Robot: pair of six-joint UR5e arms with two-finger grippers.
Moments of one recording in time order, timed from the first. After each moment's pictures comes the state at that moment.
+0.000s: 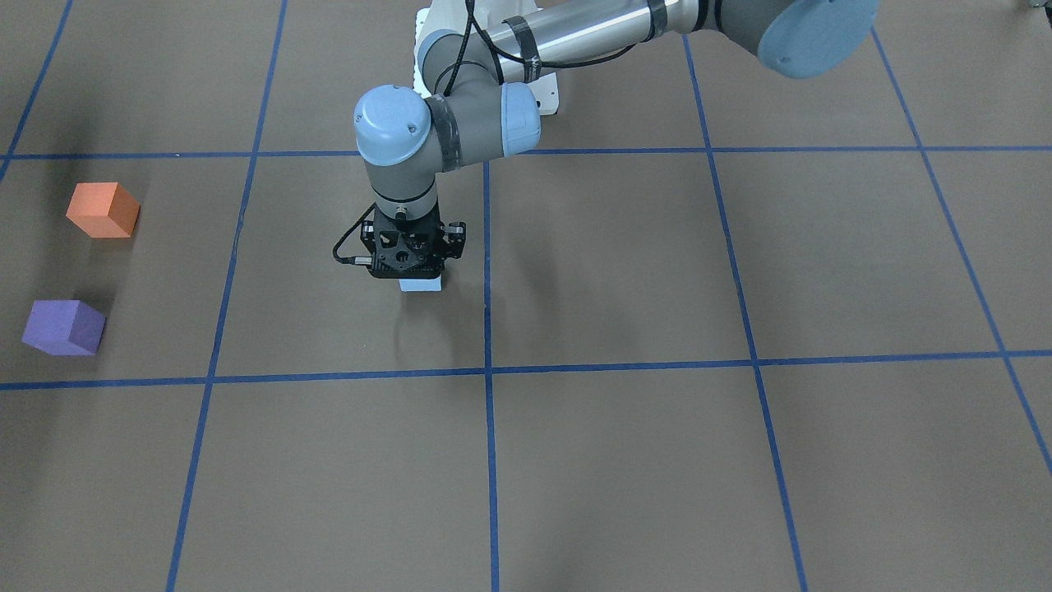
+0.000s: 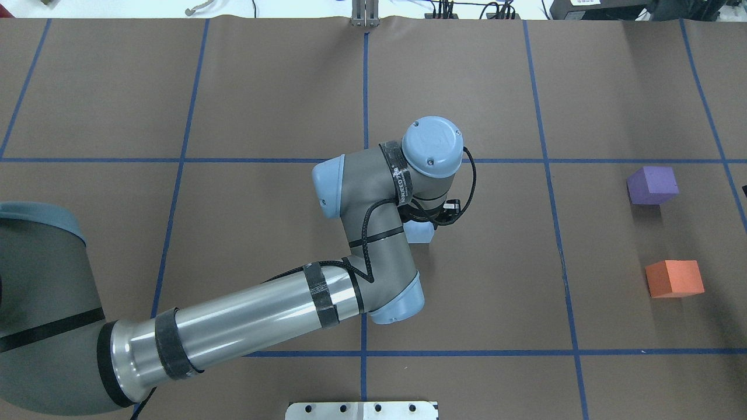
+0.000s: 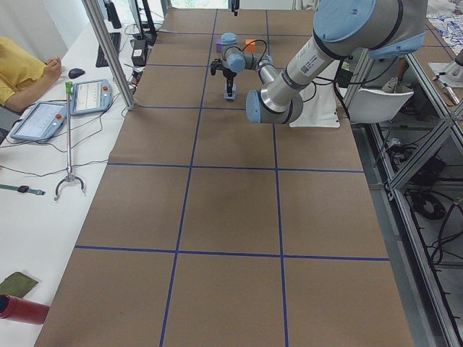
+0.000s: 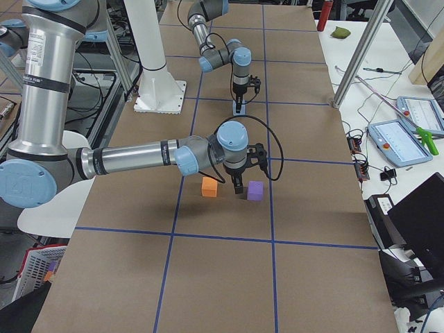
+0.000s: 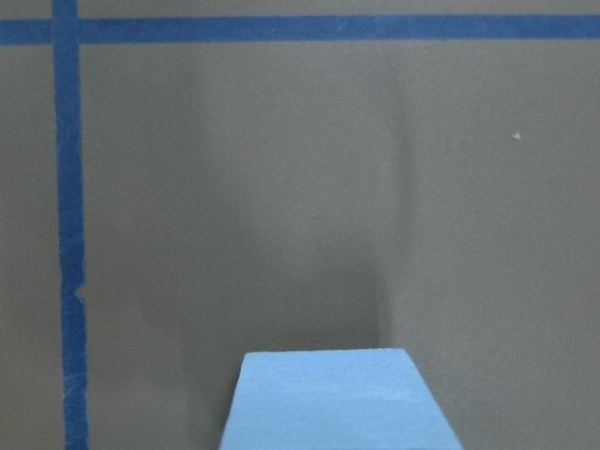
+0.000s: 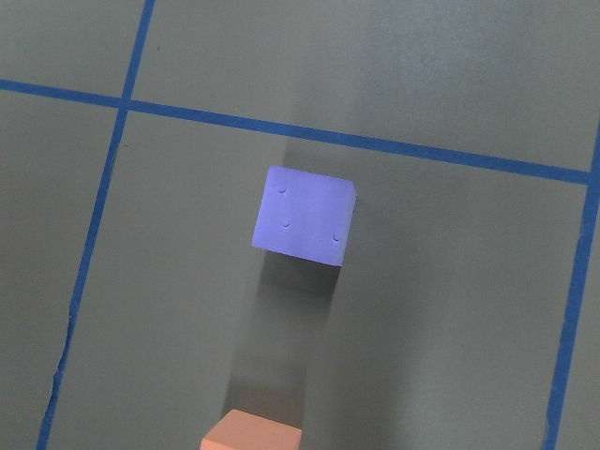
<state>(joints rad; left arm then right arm) -0.45 -2.72 -1.08 -1.71 -1.88 -1.23 1.36 -1.74 1.91 -1.33 2.47 0.24</state>
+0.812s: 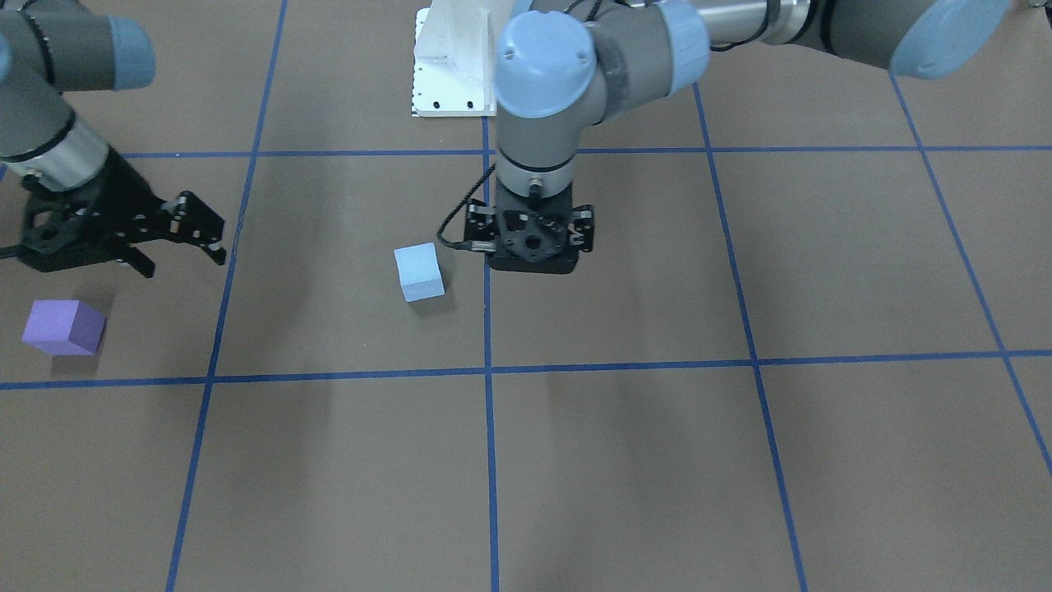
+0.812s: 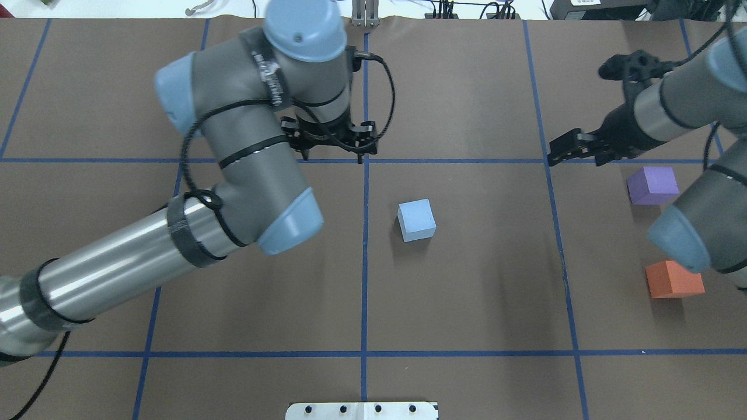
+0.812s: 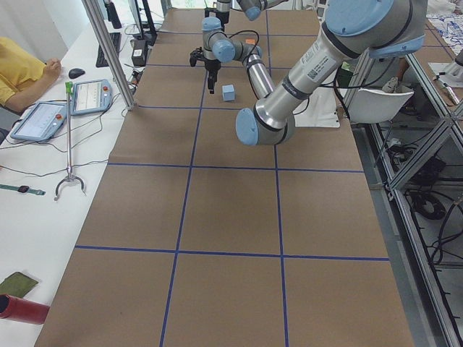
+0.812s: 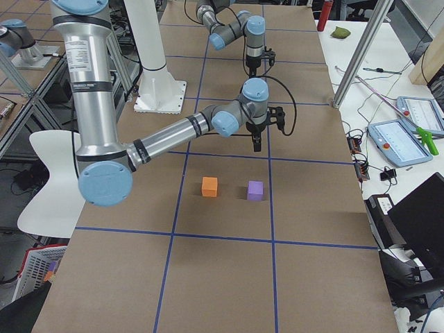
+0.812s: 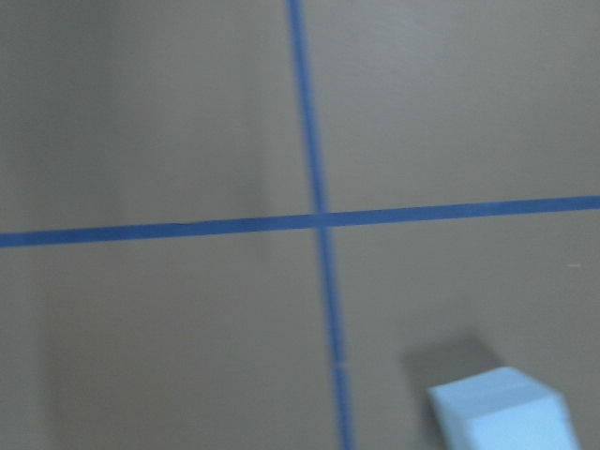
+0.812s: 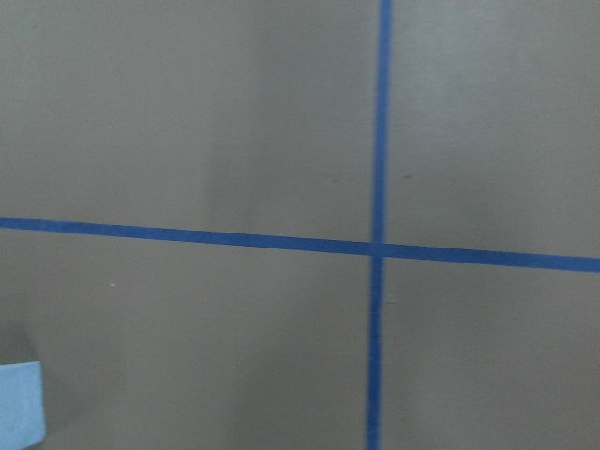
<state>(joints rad) -0.72 -2.42 -1.63 -1.38 -2.02 -0.94 0.87 -1.31 1.89 -1.34 2.12 0.93</state>
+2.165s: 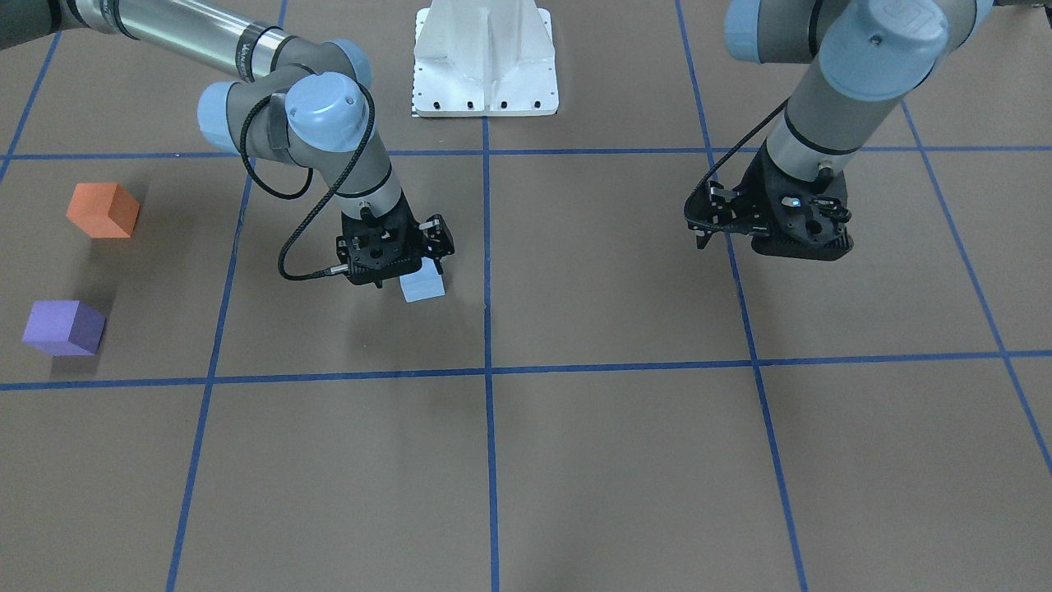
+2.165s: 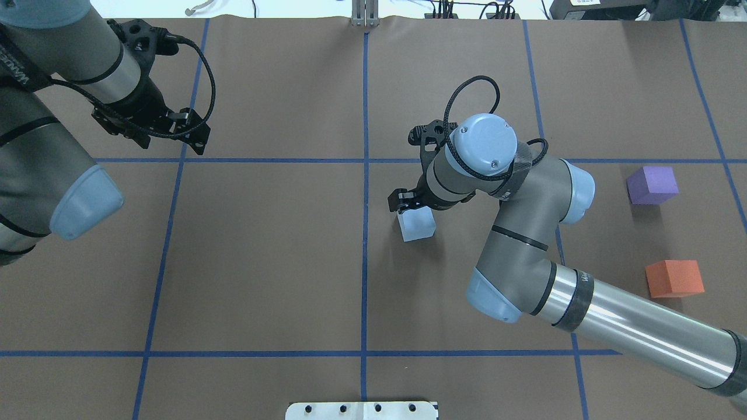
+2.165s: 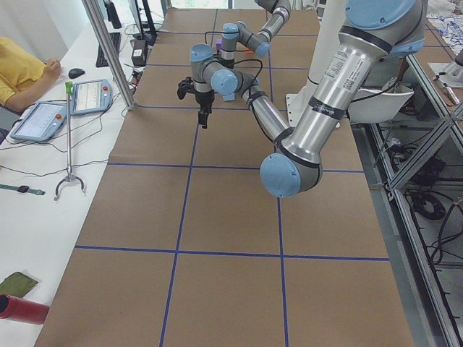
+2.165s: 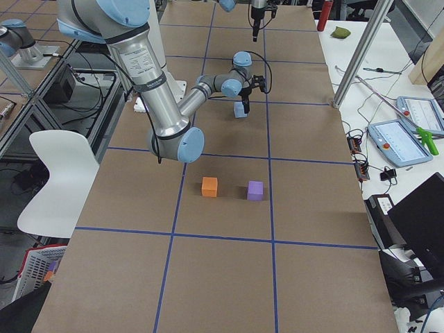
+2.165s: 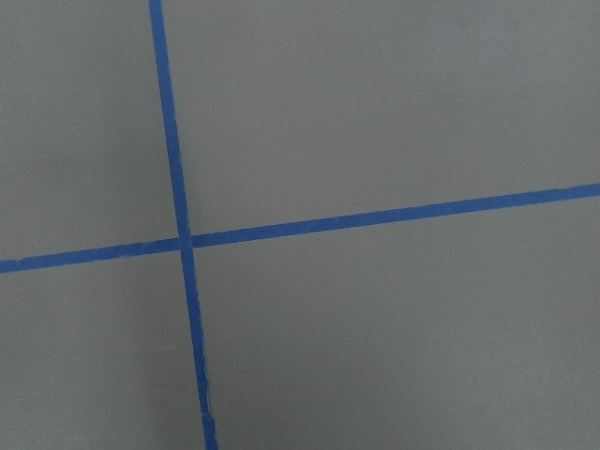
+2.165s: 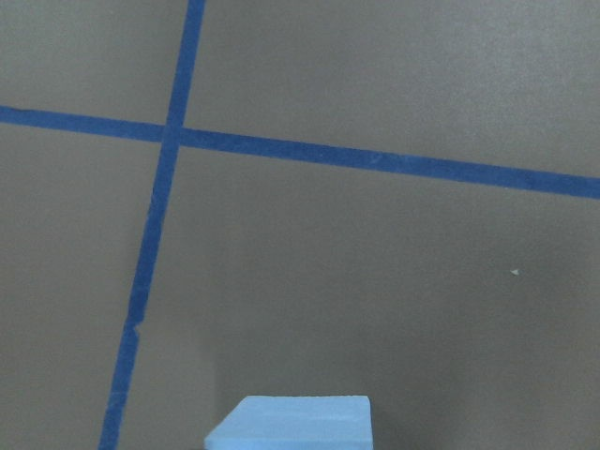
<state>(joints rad) -0.91 -2.06 -1.89 -1.36 -2.15 -0.73 0.56 -0.98 1.60 -1.34 1.88 1.04</state>
